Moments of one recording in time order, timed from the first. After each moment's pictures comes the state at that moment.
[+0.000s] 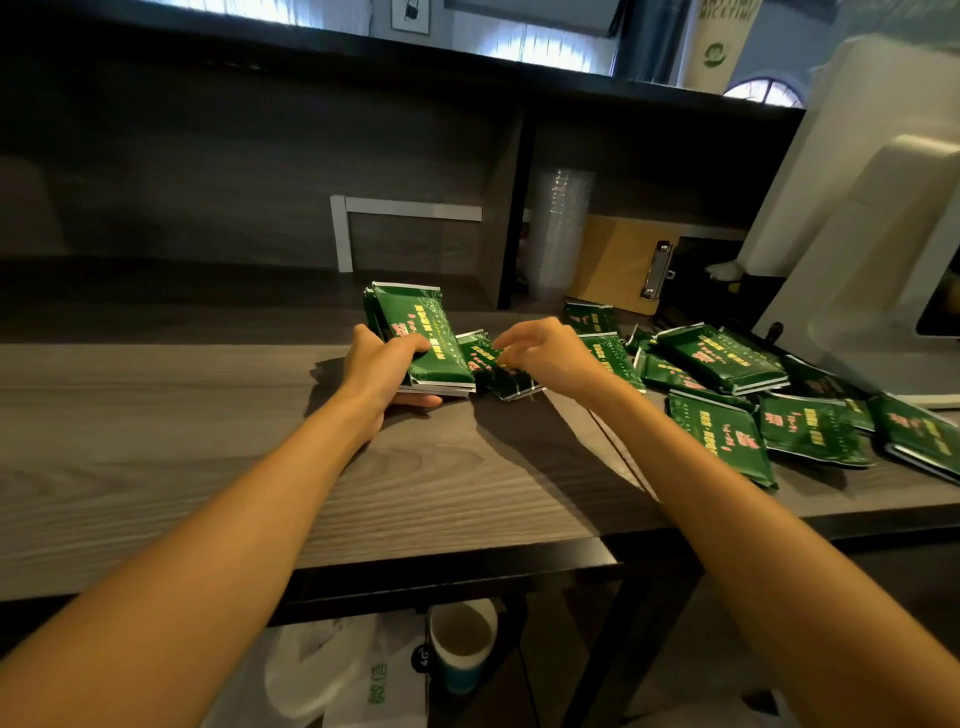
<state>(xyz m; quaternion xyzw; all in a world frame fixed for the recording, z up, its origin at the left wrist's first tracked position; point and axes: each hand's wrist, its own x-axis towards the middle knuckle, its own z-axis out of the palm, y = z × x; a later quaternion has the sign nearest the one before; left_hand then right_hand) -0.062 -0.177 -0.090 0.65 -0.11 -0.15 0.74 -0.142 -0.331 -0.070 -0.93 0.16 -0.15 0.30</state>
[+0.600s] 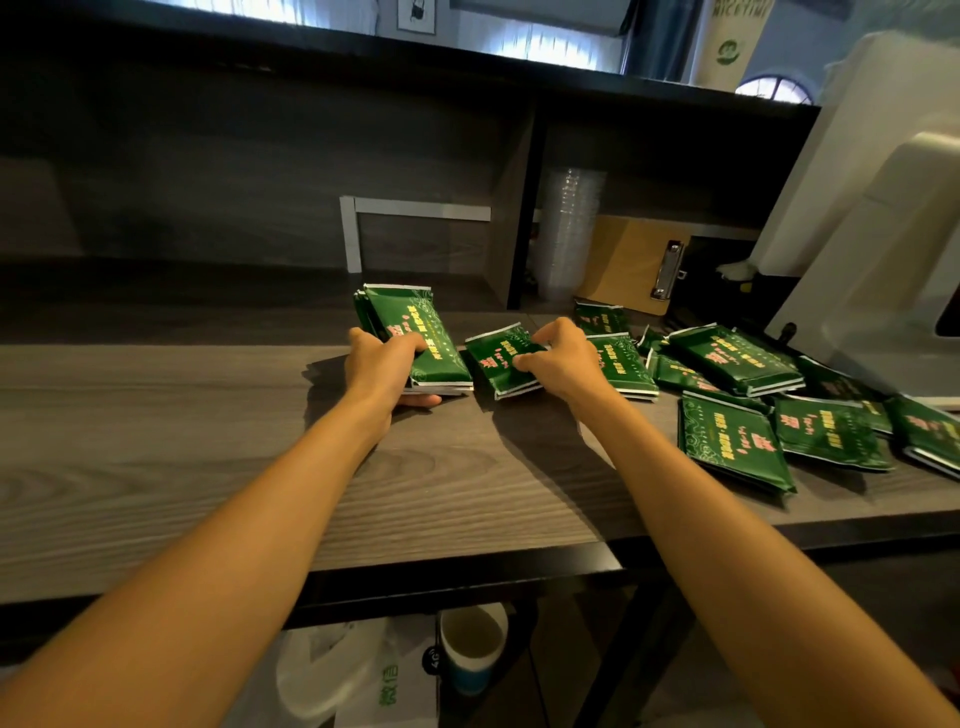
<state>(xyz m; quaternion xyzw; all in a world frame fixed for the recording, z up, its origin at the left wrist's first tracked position) -0.059 -0.172 -0.090 0.66 -0.07 -0.12 0.74 -0.133 -0.326 -0.081 -0.84 0.28 -0.23 0.40</state>
